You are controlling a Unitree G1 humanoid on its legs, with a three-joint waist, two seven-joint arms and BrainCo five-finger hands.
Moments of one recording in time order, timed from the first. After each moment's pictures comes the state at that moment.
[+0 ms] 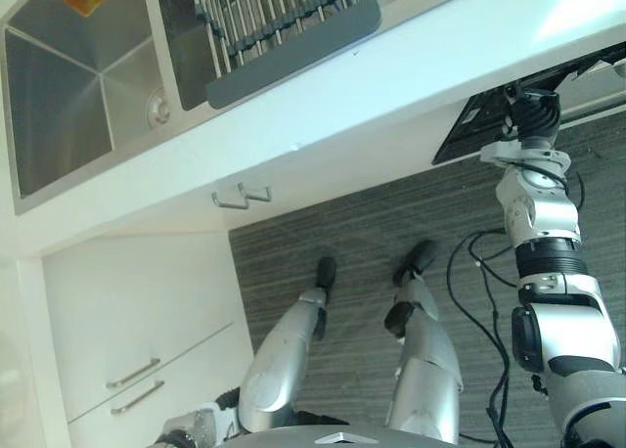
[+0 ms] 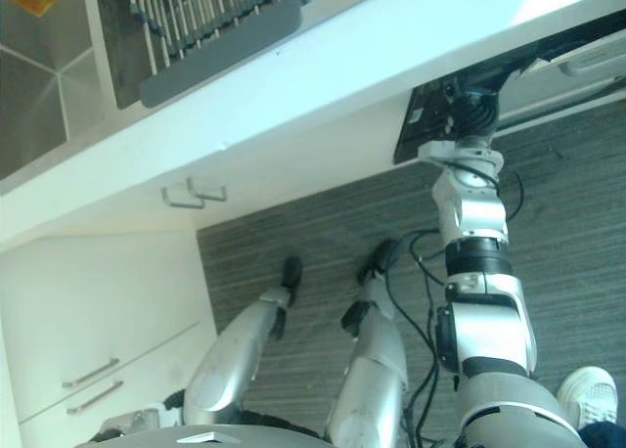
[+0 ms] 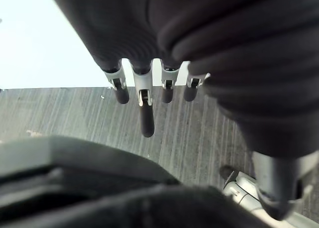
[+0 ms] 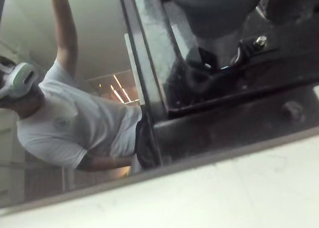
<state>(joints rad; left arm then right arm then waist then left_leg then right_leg) -0.05 0.08 -0.13 1.13 -0.43 0.30 -0.18 -0.81 -0.64 -0.06 0.56 0.36 0.03 -0.27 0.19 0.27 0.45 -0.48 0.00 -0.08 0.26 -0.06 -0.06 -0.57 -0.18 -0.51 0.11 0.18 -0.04</state>
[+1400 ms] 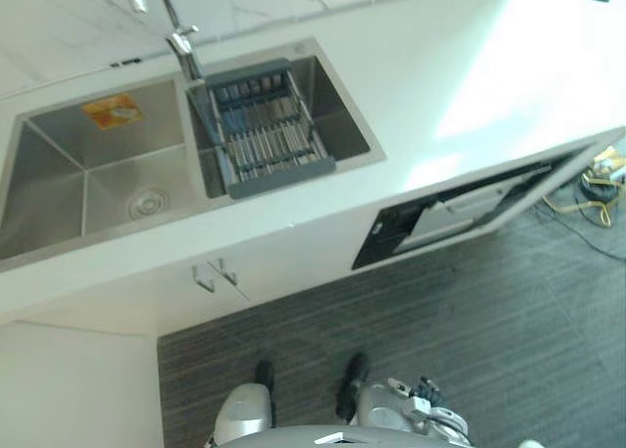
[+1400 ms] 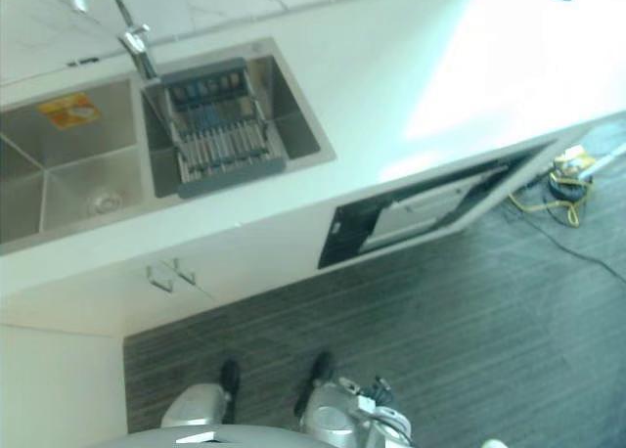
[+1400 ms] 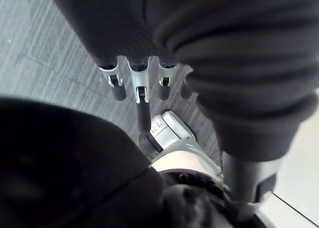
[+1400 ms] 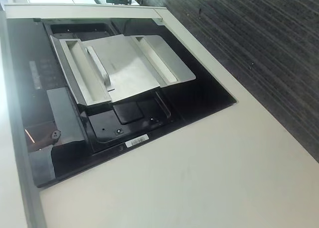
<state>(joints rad) 0.27 0.08 0.15 1.01 -0.61 0.30 -0.20 0.09 -0.12 -0.17 0.96 0.24 -0.04 -0.11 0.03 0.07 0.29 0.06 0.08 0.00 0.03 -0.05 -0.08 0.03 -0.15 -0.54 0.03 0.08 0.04</state>
